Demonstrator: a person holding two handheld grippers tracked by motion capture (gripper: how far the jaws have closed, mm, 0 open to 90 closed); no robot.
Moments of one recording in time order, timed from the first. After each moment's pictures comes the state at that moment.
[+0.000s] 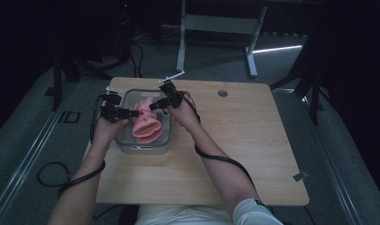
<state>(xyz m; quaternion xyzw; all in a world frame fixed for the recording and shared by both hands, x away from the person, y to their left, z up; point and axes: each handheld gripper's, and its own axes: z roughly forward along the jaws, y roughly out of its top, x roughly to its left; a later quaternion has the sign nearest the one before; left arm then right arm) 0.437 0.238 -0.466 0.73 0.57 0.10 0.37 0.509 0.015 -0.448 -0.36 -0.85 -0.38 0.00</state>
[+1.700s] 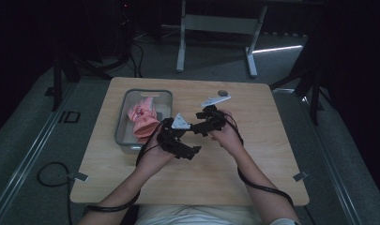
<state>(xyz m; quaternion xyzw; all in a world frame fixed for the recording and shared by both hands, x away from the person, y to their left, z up) 0.337 0.049 -0.449 0.85 0.31 0.12 0.42 0.439 -0.124 -0.465 -0.30 -0.85 -0.43 -0.06</state>
